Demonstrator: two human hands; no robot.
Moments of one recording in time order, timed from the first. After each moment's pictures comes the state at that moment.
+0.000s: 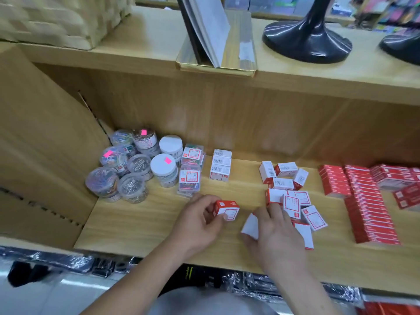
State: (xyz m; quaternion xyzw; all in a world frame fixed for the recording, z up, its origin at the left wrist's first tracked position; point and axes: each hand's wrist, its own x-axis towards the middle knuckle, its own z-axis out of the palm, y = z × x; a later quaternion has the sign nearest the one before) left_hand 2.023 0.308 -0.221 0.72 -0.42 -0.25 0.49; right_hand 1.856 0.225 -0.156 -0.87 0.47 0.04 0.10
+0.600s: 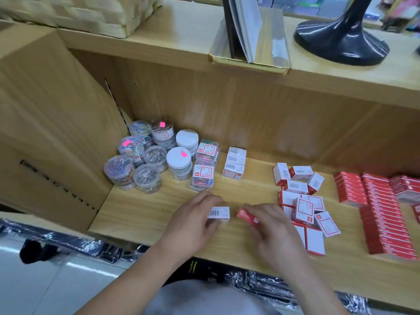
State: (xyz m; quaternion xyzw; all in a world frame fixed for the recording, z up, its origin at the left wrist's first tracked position) left_hand 2.043 0.342 -0.209 0.75 -0.55 -0.11 0.36; right_hand 1.855 0.209 -0.195 -0.92 0.26 -0.18 0.24
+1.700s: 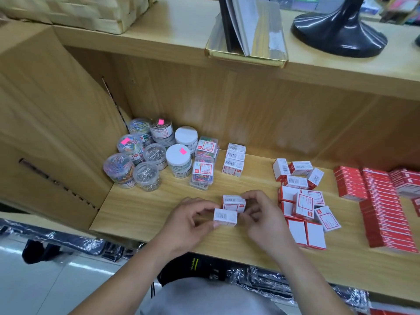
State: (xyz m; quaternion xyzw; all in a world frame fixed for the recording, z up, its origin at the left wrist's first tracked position) left_hand 2.048 0.355 -0.232 0.72 -0.41 -0.28 0.48; right_hand 1.882 0.210 -0.203 -0.79 0.37 -0.18 0.45
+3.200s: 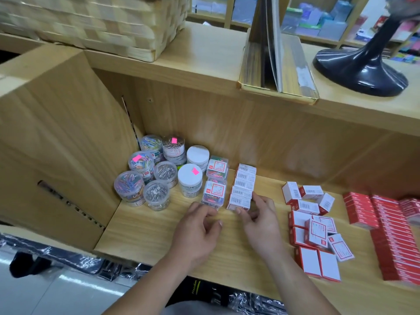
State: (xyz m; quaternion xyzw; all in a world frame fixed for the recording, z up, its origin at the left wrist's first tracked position) left_hand 2.063 0.333 -0.237 0.78 -0.37 -0.16 0.48; right_hand 1.944 0.196 -0.215 -0.75 0.42 -0.23 0.45
